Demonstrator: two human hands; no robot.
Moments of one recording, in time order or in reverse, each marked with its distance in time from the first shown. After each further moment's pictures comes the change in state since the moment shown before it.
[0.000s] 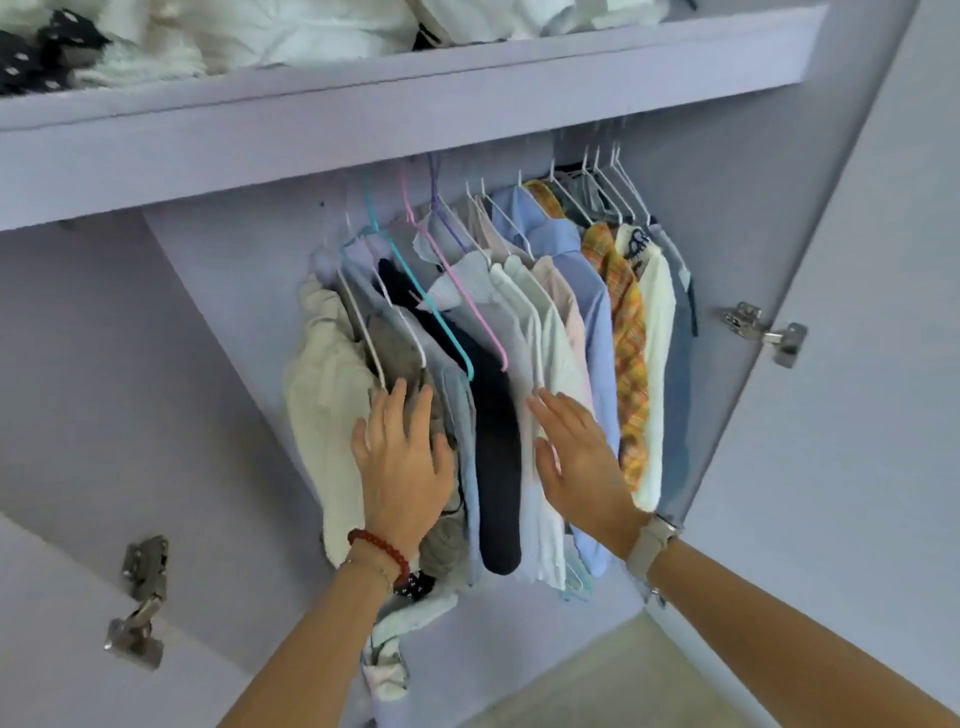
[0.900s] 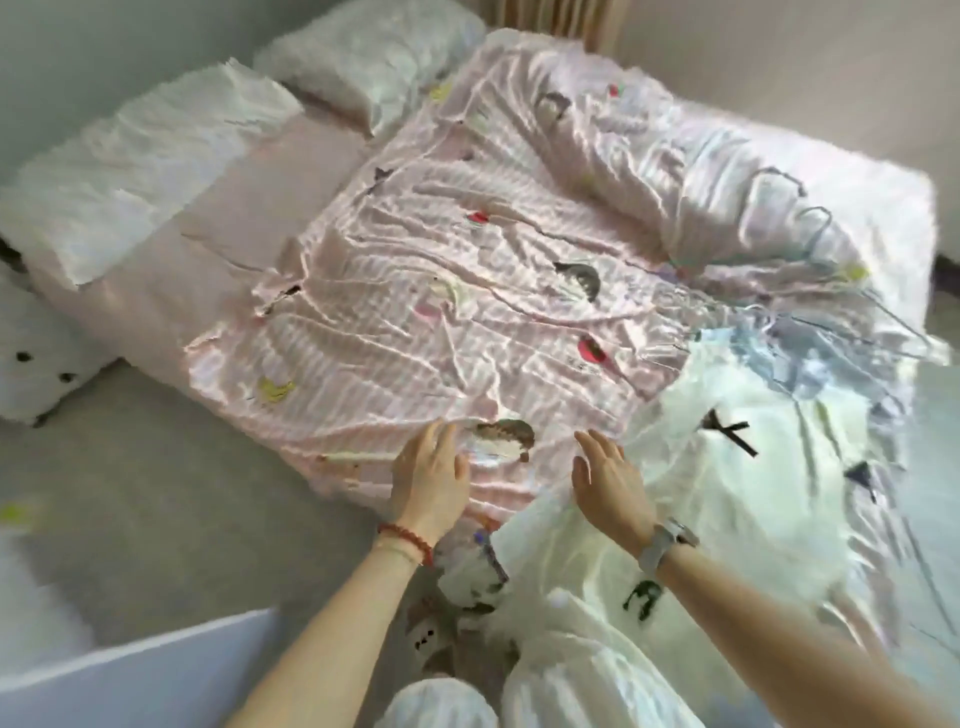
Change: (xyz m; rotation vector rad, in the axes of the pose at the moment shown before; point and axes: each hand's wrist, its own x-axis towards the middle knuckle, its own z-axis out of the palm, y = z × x) left_hand -0.478 0.534 0.120 -0.342 -1.389 1.623; right_hand -0.648 -0.031 -0.258 -0.469 0.742 2.226
